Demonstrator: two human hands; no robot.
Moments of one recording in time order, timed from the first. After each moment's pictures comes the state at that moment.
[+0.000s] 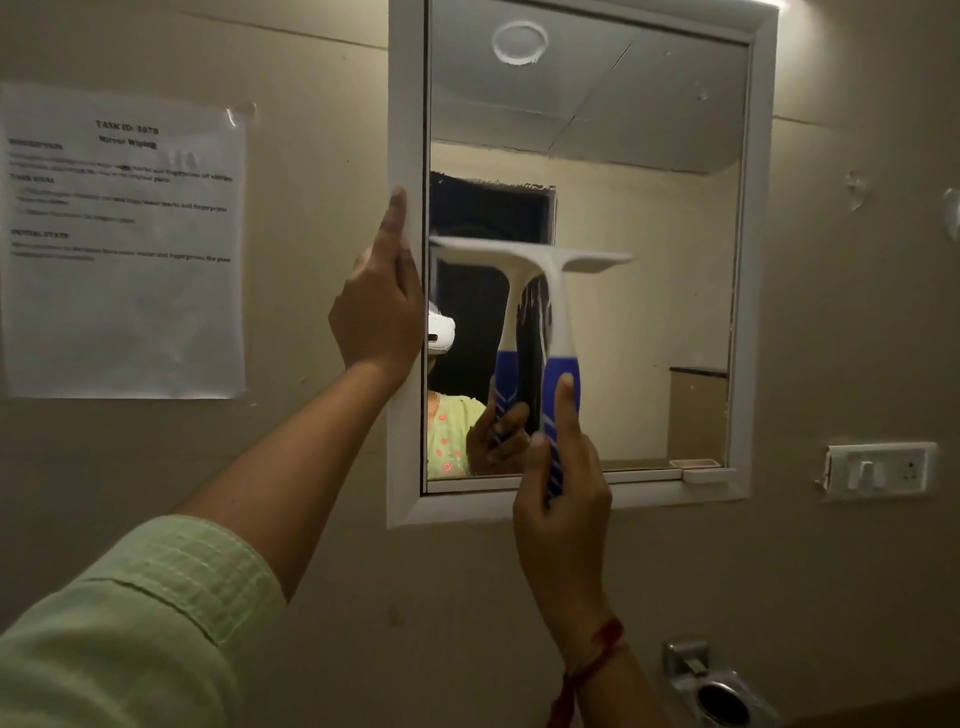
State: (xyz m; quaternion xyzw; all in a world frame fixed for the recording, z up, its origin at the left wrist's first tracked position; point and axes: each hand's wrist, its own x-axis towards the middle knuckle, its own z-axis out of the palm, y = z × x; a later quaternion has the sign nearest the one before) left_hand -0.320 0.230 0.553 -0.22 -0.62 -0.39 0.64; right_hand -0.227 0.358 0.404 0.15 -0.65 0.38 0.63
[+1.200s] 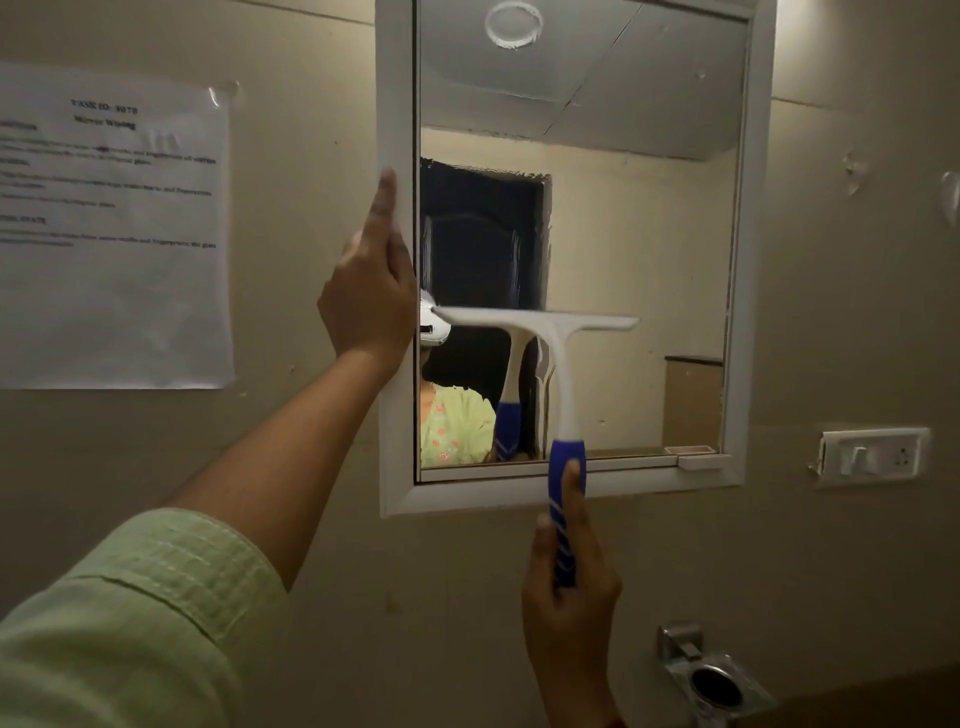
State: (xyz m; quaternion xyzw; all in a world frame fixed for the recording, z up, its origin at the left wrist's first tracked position) left_hand -0.320 0.232 0.552 -0.20 -0.63 -0.38 0.65; right_hand -0.217 0.362 0.337 0.13 -0.65 0.43 0.61
